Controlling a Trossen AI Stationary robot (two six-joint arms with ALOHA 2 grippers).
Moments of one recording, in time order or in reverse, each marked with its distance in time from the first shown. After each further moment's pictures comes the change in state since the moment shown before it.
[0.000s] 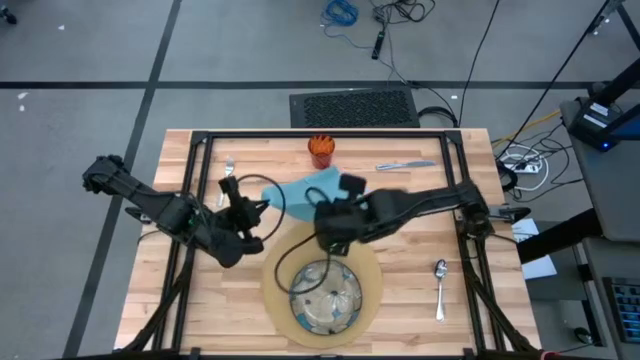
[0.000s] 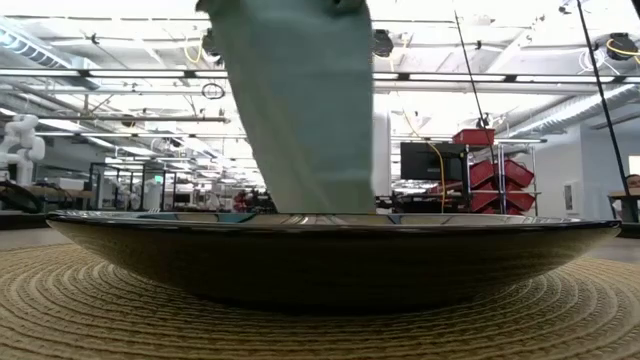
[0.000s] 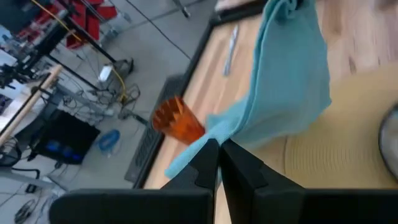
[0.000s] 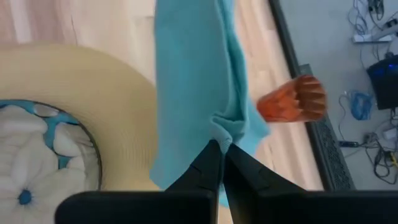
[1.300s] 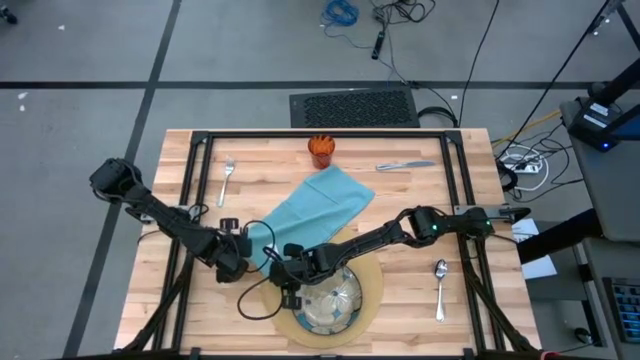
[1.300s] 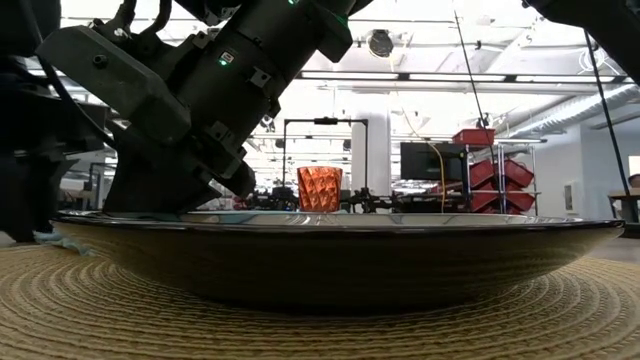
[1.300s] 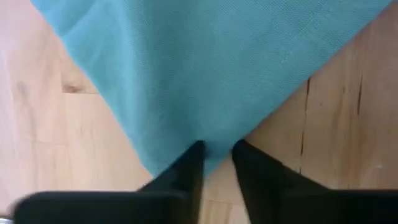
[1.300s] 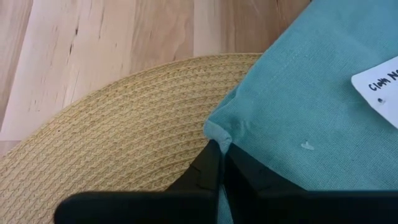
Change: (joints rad) left arm -0.063 0.117 -0.699 0.215 0.681 -0.296; right arm 0.020 0.474 -0.271 1.006 -0.513 -0.037
